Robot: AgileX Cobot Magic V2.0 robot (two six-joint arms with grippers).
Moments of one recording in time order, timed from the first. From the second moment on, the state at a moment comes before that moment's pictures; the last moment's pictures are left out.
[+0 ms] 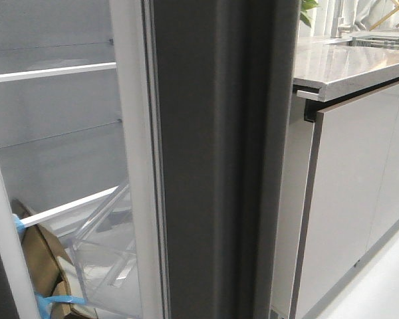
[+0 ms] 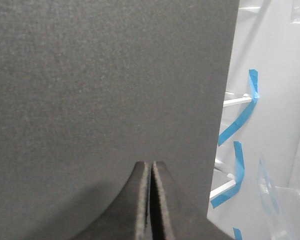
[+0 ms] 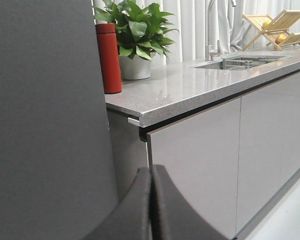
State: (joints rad) left arm -0.02 0.00 0.00 -0.01 -0.02 -0.09; right arm -0.04 -0.01 0.01 -0.02 -0.01 0.07
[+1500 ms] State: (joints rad) left arm -0.02 0.00 0.00 -0.01 -0.02 -0.09; right arm -0.01 0.16 -0.12 -0.02 -0.01 0.07
